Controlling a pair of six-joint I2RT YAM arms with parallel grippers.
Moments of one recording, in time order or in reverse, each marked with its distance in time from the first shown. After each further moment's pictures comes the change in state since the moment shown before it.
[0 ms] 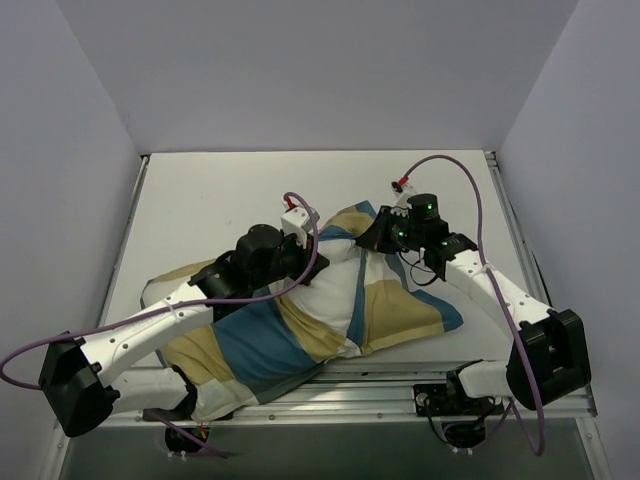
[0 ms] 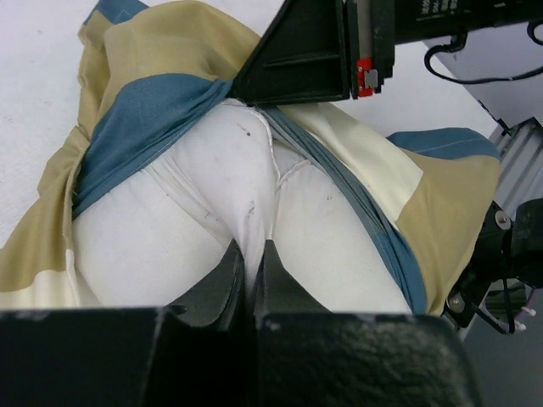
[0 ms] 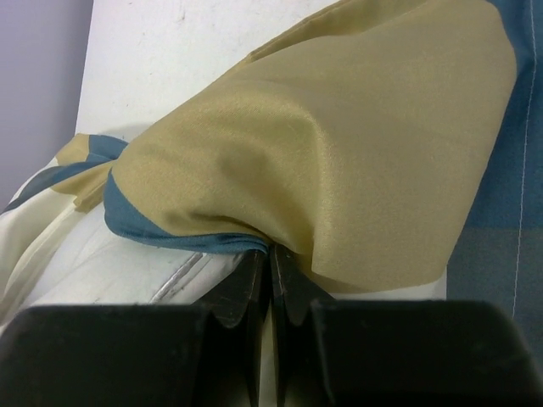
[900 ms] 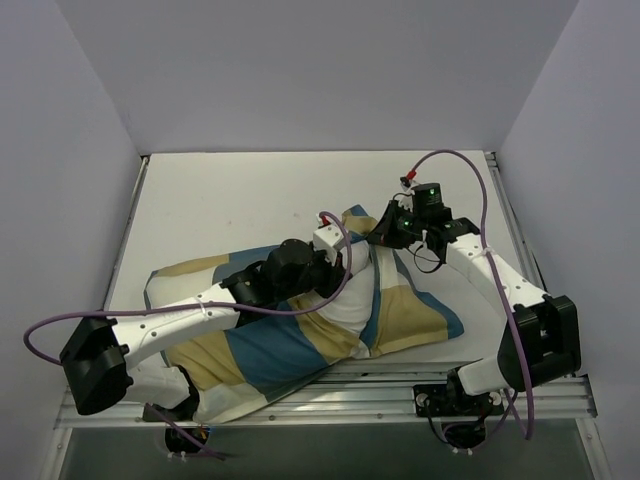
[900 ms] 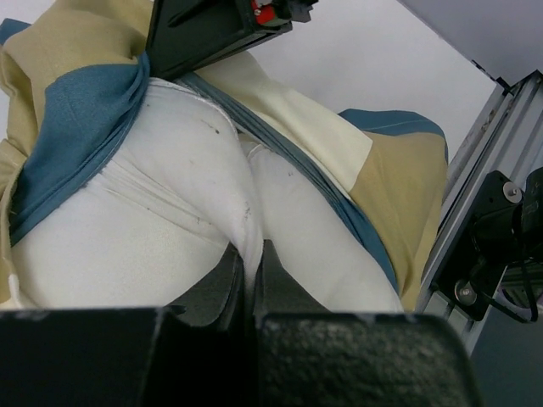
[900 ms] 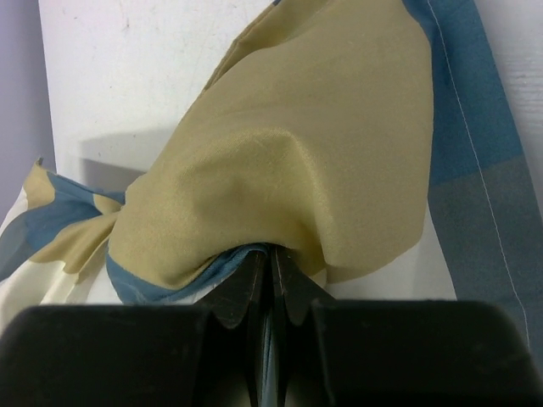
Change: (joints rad) left arm -0.145 0.133 -0.008 0.132 -0.035 0.049; right arm -0.071 0.086 0.136 -0.194 0.004 0.049
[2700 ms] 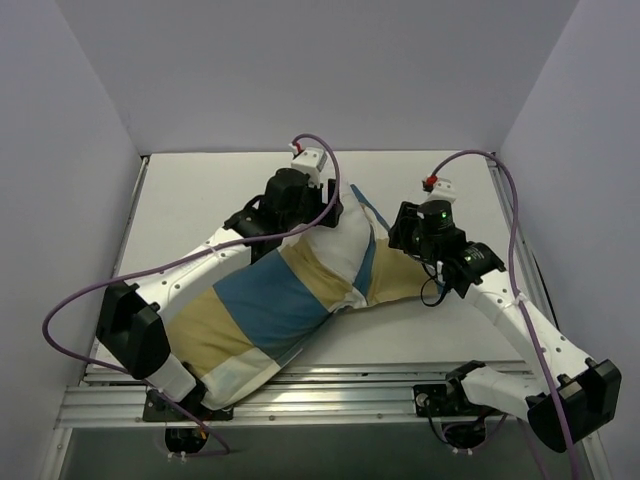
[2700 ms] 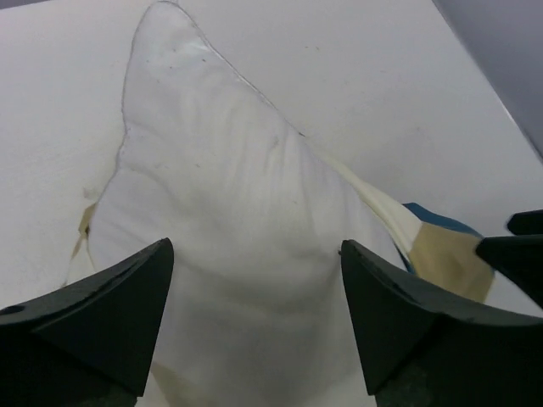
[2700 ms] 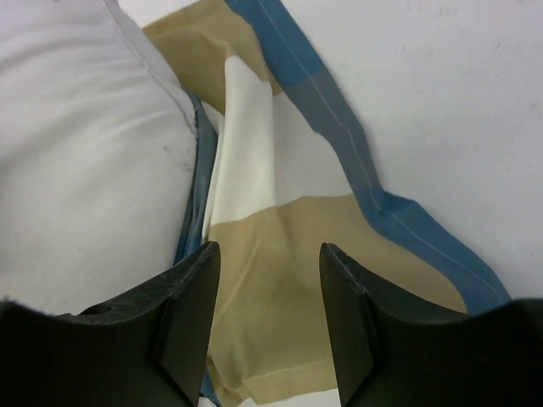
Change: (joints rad) left arm 0.280 0.276 0.447 -0.191 -0.163 -0.035; right arm 0.148 -0.303 -0.045 -0.125 0.573 -0.111
